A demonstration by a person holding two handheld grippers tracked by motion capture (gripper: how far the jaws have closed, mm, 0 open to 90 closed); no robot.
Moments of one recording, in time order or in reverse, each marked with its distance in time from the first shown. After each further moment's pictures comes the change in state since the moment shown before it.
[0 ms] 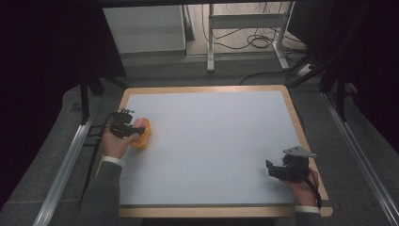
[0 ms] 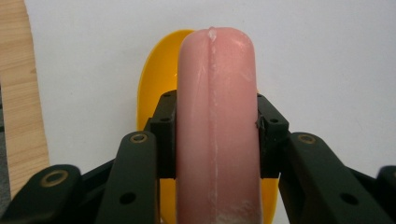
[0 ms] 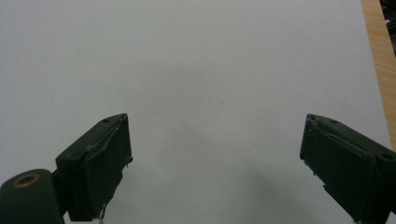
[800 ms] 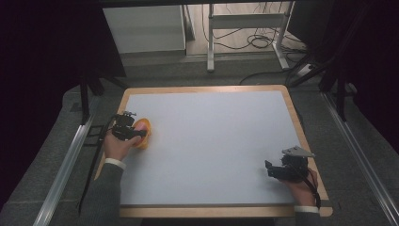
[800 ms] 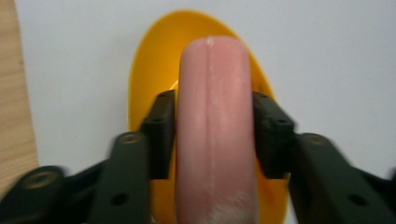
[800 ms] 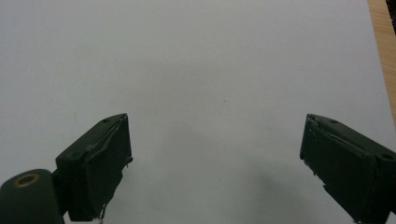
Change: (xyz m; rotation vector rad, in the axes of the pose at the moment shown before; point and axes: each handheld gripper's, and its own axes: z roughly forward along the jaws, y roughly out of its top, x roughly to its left) left arm -0.003 -0.005 0.003 -0.009 0.001 0.013; right arm 0.001 -0.001 0.002 0.010 0.003 -0.006
